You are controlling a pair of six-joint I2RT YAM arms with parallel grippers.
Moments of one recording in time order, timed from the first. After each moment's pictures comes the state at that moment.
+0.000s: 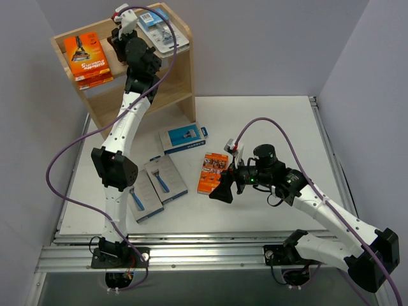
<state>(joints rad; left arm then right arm) -0.34 2.23 2.52 0.29 -1.16 0.40 0.65 1.03 0.80 -0.28 -0.63 0.18</state>
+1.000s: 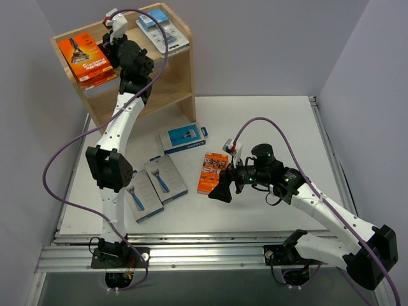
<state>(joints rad) -0.29 2.18 2.37 0.39 -1.22 0.45 0.65 1.05 0.80 -0.27 -0.63 0.18</state>
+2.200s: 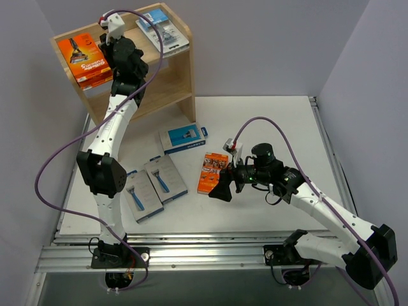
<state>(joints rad) -0.25 2.07 2.25 0.19 -1.07 0.25 0.64 1.06 0.80 -0.27 -0.63 0.18</state>
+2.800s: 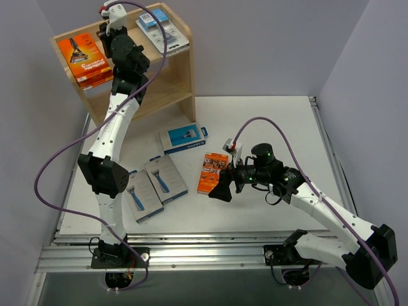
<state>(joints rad) -0.29 2.08 2.35 0.25 -1.04 0.39 0.64 1.06 0.80 -0.27 -0.63 0.18</state>
